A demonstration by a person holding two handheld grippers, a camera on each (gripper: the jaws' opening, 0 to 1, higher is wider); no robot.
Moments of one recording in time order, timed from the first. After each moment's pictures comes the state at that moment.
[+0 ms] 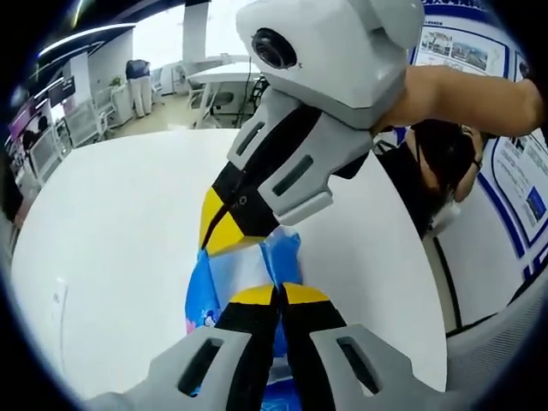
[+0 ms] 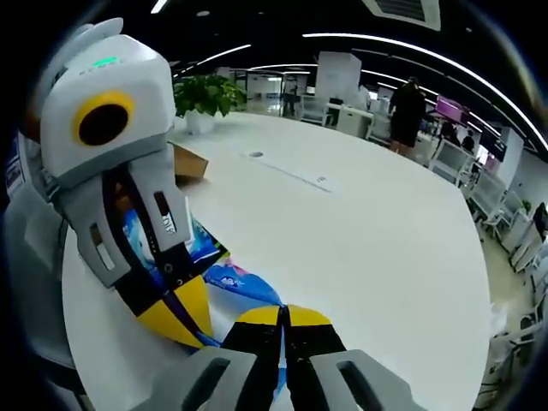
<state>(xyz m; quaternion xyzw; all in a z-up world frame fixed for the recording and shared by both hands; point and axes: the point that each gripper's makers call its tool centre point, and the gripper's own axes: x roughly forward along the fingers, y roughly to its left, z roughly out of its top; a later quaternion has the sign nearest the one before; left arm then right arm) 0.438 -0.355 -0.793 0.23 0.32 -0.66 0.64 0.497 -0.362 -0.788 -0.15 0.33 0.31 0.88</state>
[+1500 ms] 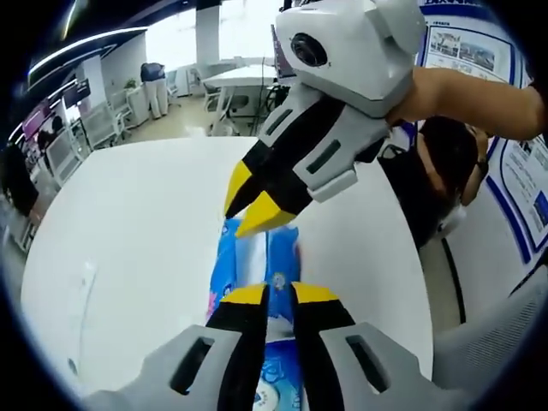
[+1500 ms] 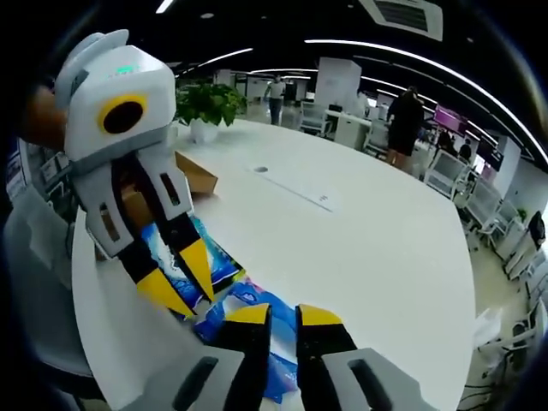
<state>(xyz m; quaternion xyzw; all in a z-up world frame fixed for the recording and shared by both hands) 0.440 -0.311 -0.750 0.24 0.32 -0.62 0.68 0.484 -0.351 -0.744 -0.16 0.32 0.31 0.88</state>
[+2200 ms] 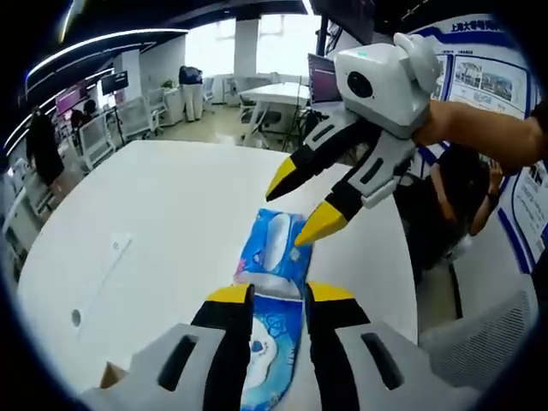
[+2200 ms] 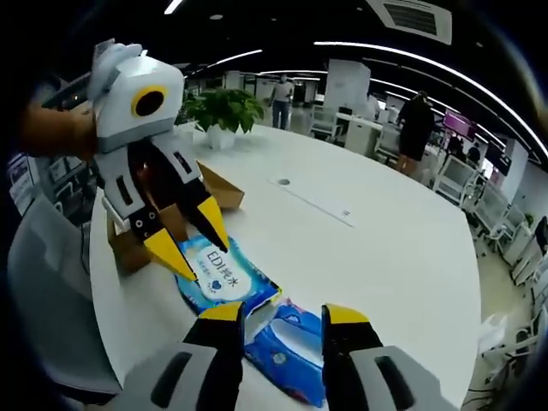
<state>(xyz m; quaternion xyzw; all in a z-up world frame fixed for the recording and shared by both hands) 0.441 -0.240 -0.705 0.18 0.30 -0.57 0.74 0.458 -0.300 -0.713 -0.16 0.31 0.34 0.87</state>
